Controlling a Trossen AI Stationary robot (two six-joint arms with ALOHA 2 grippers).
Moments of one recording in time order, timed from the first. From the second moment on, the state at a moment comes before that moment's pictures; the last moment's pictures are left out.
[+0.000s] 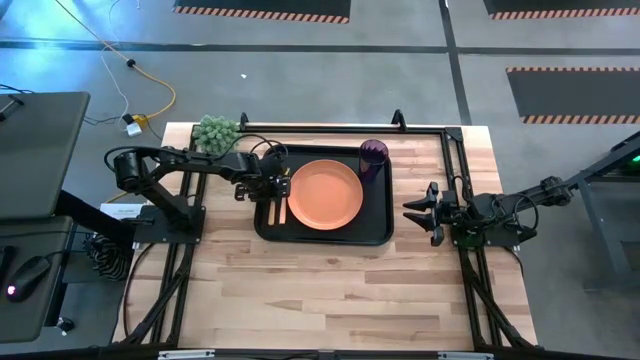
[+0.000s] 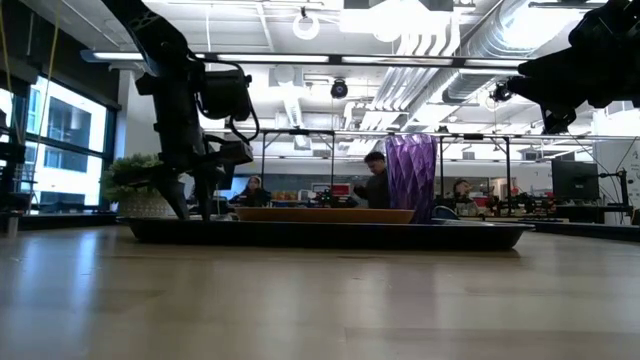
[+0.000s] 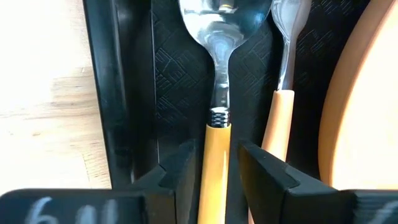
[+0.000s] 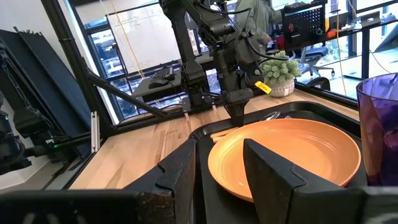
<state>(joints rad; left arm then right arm) 0.39 1.56 0.79 -0.54 0.11 -1.17 0.33 0.03 0.01 0.07 0.41 0.23</state>
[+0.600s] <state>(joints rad) 0.38 1.38 0.82 -0.54 0.13 -1.08 0.33 0.03 0.01 0.07 0.41 0.23</state>
